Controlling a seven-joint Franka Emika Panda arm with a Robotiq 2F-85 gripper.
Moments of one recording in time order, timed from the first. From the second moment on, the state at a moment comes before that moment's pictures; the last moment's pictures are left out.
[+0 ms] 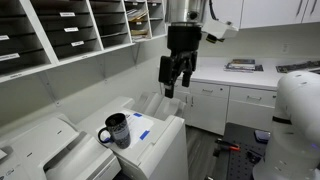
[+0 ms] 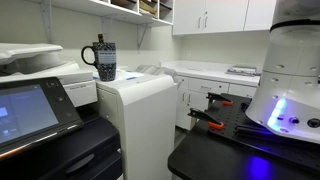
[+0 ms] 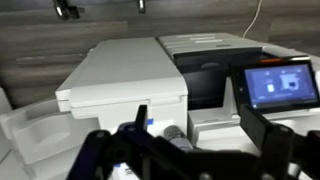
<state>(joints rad) 0.06 -0.90 0.15 -2.58 0.22 1.85 0.22</state>
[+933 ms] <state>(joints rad) -0.01 -0.26 0.08 -2.26 -0.01 2.06 0.08</state>
